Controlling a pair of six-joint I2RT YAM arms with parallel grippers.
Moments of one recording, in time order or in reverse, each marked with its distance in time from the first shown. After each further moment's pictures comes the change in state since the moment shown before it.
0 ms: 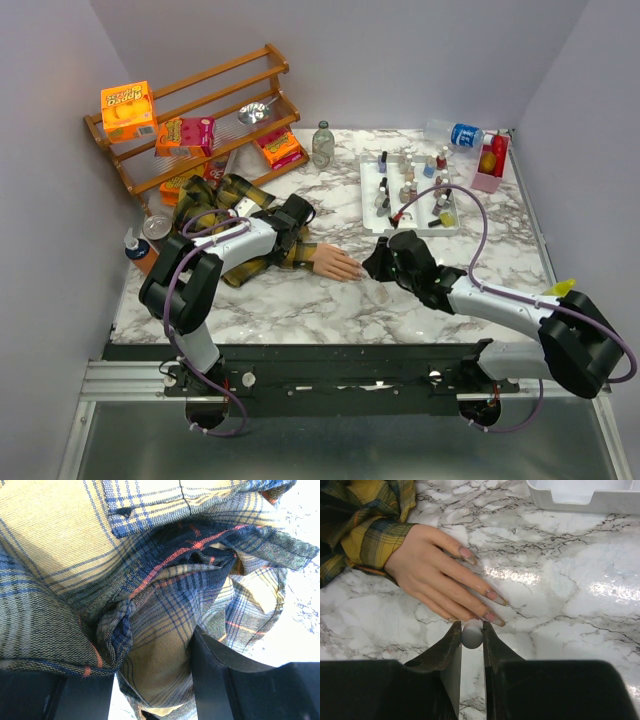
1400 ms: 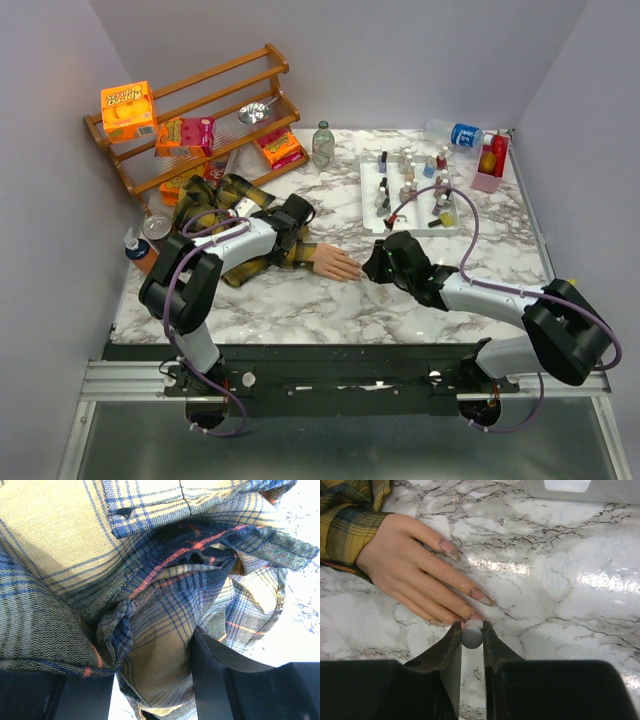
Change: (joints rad) left arm 0.001 0.000 0.000 0.000 0.003 0.000; right arm -0.013 0.087 0.001 0.027 0.000 -0.029
